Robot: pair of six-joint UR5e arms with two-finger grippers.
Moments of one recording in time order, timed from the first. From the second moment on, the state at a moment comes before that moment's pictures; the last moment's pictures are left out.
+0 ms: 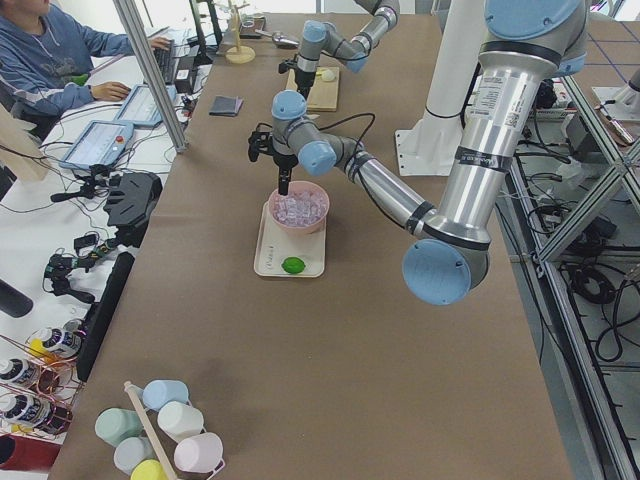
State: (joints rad) left arm -0.96 -1.83 -1.92 -1.77 -2.19 -0.92; right arm 0.61 -0.94 1.61 -1.29 1.81 1.57
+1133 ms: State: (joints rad) left arm -0.83 -1.83 -1.93 -1.77 -2.06 -0.94; right arm 0.66 -0.95 1.62 -1.30 1.83 1.59
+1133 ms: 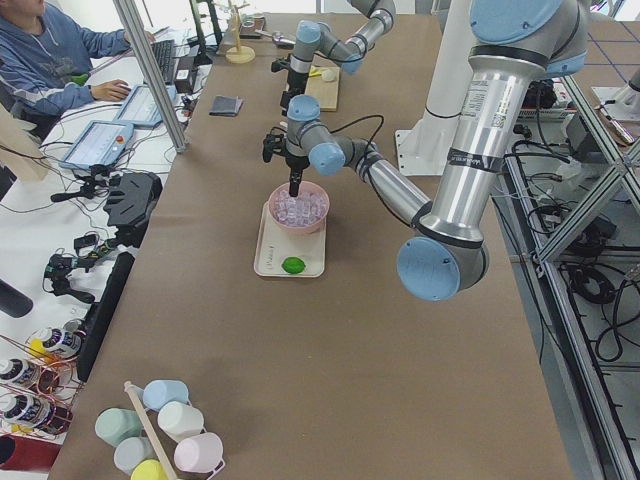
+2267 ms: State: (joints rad) left arm -0.78 -1.87 -1.81 -1.77 -1.95 -0.81; right arm 0.84 -1.25 1.80 -1.29 2.03 1.23
